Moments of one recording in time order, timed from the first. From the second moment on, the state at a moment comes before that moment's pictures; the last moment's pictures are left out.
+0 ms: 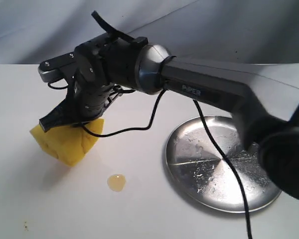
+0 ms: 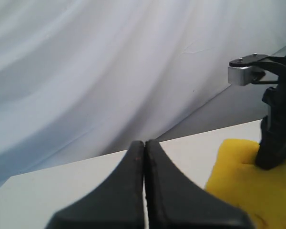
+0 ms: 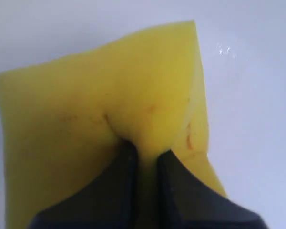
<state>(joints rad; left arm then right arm) -0.07 0.00 0.00 0.05 0.03 0.17 0.99 2.28 -1.98 0.01 0.82 0.13</state>
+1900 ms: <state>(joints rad) -0.07 0.00 0.00 0.05 0.03 0.17 0.97 2.12 -1.47 -0.16 0.69 0.21</state>
